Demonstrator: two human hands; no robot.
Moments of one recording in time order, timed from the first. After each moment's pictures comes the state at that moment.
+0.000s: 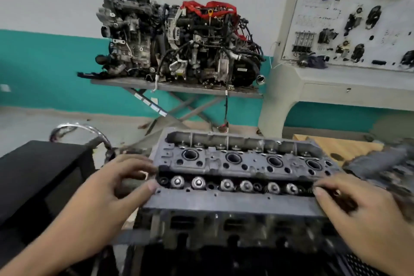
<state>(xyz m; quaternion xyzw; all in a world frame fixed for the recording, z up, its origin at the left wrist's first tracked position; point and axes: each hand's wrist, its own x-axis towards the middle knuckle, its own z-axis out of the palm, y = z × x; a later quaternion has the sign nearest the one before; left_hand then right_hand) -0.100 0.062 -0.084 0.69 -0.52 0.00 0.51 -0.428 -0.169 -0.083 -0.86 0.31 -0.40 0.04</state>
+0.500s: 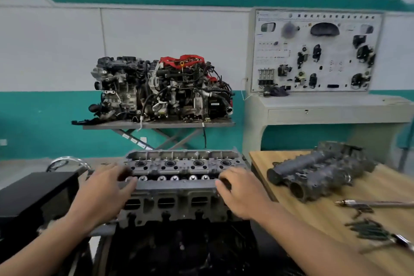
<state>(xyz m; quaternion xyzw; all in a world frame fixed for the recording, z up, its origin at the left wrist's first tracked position) -0.216 0.053 -0.047 0.82 -0.46 0.18 0.30 -0.459 -0.146 -0.065 -0.92 0.28 -0.26 0.02</state>
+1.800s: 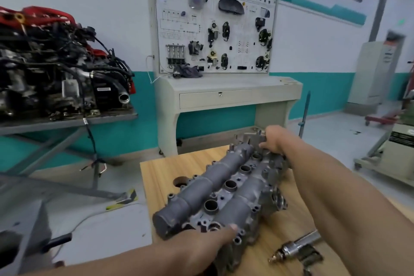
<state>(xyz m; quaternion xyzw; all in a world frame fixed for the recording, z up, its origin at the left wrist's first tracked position) -0.459 -0.380 -0.143 0.59 -0.54 -0.49 0.35 -0.698 -0.673 -0.074 -0.74 0.67 -0.06 -0.06</state>
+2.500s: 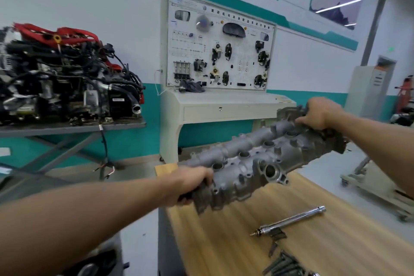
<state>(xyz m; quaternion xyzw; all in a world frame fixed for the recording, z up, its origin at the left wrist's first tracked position) -0.440 -0.340 -0.012 0.66 -0.53 -0.44 0.29 -0.766 -0.490 0.117 -0.68 0.70 -0.16 -0.14</state>
